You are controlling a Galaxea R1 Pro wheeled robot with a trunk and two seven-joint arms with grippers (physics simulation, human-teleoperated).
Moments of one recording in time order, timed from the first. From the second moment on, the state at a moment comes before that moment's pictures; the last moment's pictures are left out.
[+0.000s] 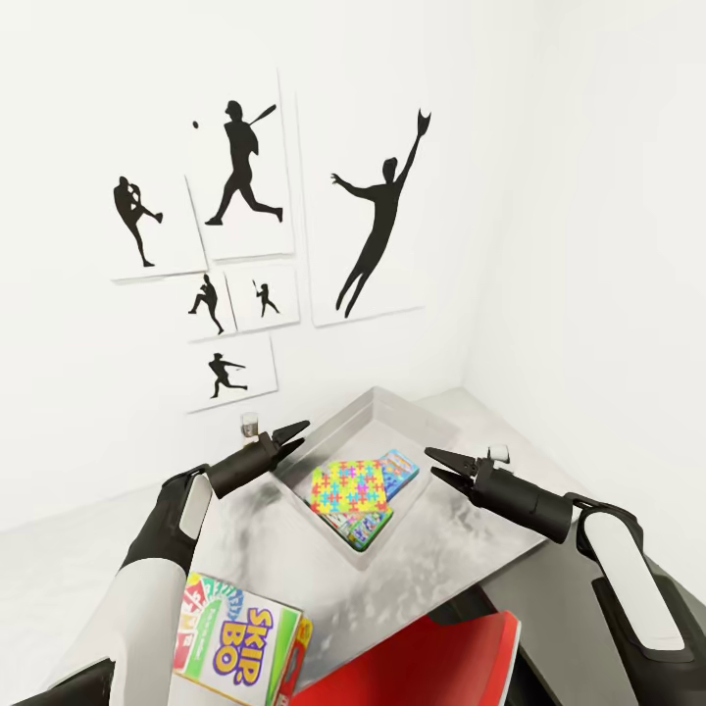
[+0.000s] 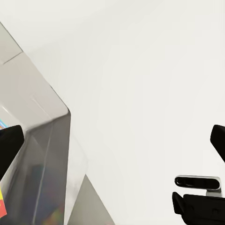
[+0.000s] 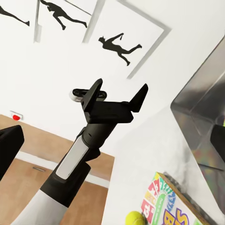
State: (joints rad) left arm -0.78 -0.09 0.43 -0.79 0.21 0.73 -1.06; right arm -0.38 -0.18 -0.06 -1.59 -1.16 1.03 0.35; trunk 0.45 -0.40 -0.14
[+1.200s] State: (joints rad) left arm -0.78 -0.09 0.44 -0.79 0.21 0.73 -1.06; right arm -0.38 -0.18 -0.06 -1.59 -1.16 1.03 0.34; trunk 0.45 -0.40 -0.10
